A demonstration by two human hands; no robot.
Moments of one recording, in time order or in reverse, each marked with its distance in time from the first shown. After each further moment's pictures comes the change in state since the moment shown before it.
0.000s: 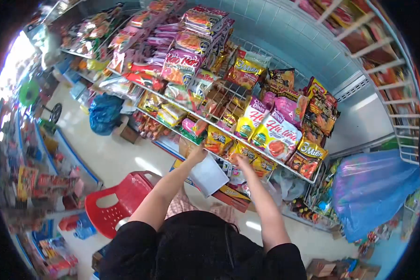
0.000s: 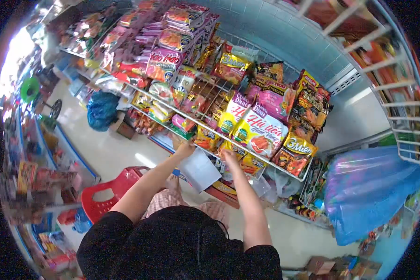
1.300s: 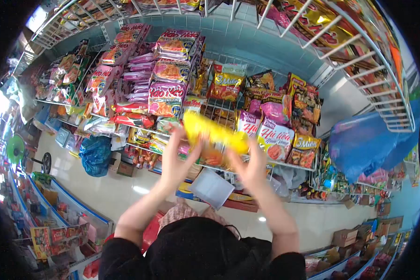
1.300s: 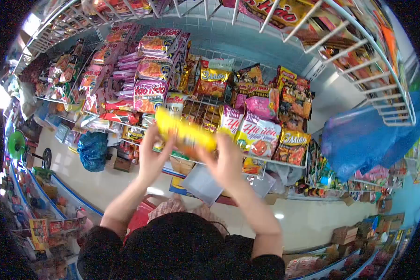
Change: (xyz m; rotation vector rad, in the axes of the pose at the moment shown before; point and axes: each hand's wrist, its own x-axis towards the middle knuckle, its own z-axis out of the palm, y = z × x) left_hand -0.079 0.269 -0.282 -0.426 0.208 0.521; right_hand -0.240 -0.284 0.089 -0.512 0.616 -1.261
